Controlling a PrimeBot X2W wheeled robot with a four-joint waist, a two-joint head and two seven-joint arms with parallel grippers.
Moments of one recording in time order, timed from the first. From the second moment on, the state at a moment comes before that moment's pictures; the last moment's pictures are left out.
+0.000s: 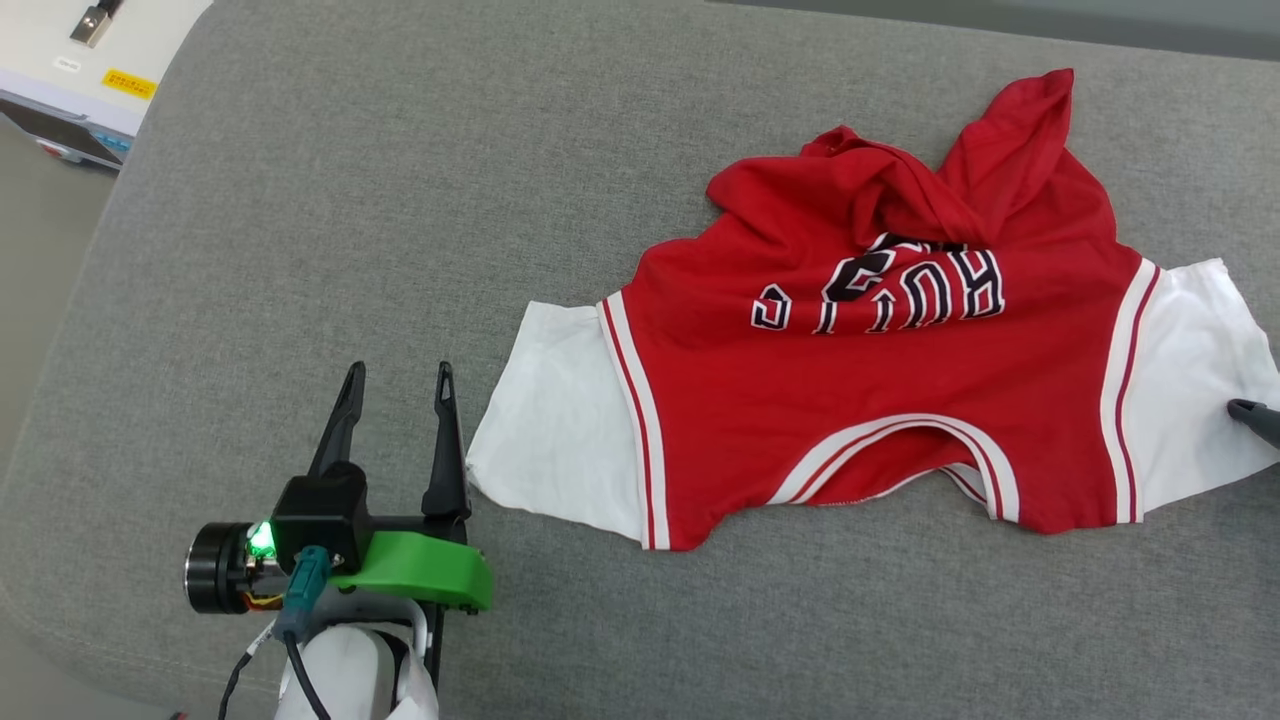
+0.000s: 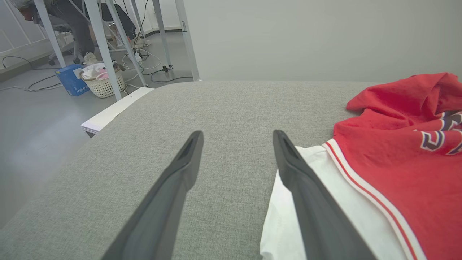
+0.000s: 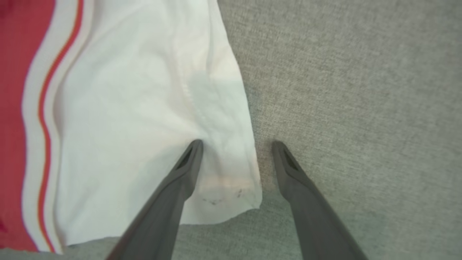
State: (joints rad) left arm -0.13 0.07 -0.10 0.08 -0.08 0.04 -0.26; right arm -0.61 -0.79 0.54 0.65 0.89 0.14 0.60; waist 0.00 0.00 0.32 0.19
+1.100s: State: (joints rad) left arm -0.48 0.49 -0.52 0.26 -0.56 -0.13 0.41; right arm 0.10 -0.76 0.04 0.04 0.86 0.14 0.42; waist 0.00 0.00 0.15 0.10
